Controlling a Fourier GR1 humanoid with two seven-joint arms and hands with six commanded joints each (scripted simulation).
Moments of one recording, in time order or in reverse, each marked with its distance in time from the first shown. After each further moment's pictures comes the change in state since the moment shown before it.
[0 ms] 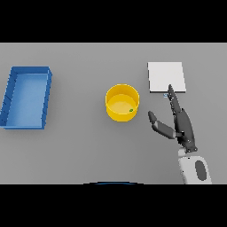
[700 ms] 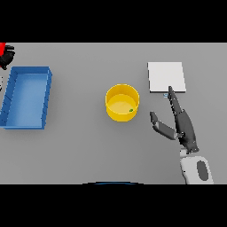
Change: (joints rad) left arm 0.543 -0.033 0.216 -0.282 0.349 0.245 0.151; right arm 0.004 -0.021 -0.001 0.011 -0.006 0.020 -0.012
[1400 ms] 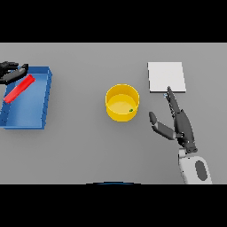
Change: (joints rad) left arm 0.416 0.063 -0.077 -0.696 0.181 -0.223 0.299; right arm 0.000 0.012 0.002 0.010 -0.009 0.002 -0.003
